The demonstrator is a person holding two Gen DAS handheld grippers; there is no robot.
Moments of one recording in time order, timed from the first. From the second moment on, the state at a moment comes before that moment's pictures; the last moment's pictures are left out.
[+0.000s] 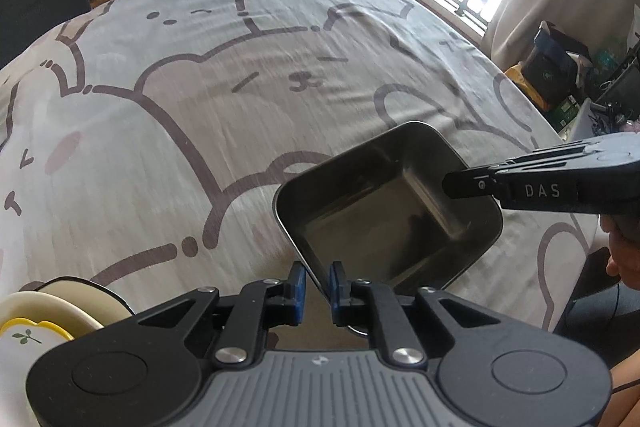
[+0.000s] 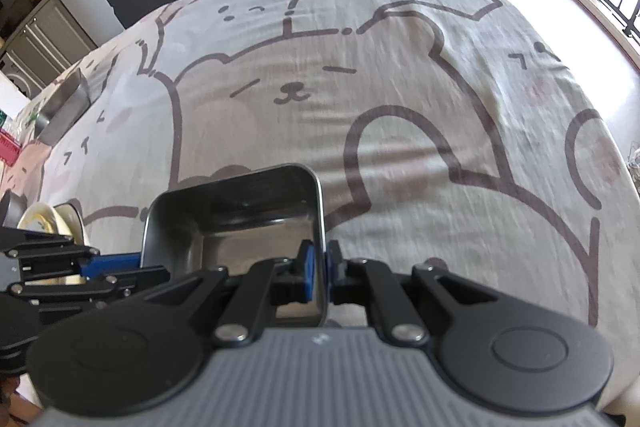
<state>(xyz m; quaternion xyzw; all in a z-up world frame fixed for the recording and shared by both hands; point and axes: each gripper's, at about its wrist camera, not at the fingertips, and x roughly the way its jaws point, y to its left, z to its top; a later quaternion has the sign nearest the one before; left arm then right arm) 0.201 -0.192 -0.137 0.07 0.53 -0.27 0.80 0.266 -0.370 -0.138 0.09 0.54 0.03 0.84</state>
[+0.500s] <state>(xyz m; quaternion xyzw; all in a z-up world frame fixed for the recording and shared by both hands) 0.204 -0.194 -0.139 0.06 0.53 -0.28 0.80 0.274 -0.372 -0.149 0.08 0.56 0.03 0.83</state>
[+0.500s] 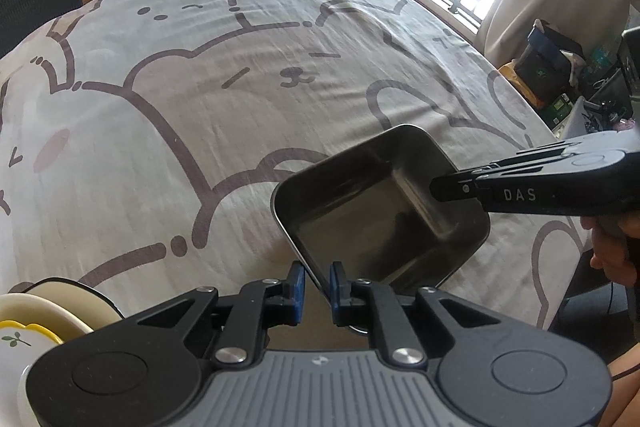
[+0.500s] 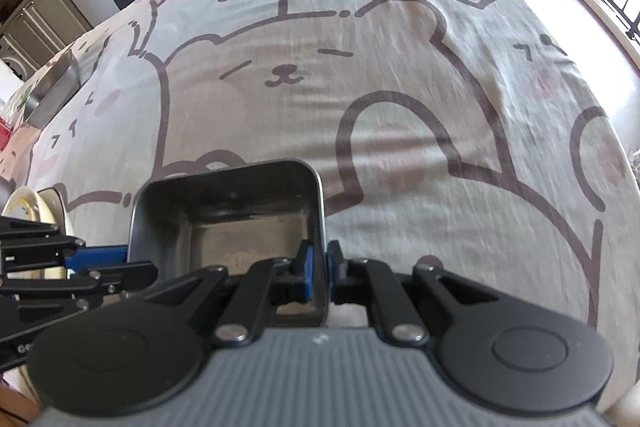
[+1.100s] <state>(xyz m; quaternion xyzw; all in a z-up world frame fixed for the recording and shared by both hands) 0.206 -0.187 -0.138 0.05 0.53 -0.28 0.80 0.264 -0.374 -0.143 0.07 0.55 0.05 0.83</state>
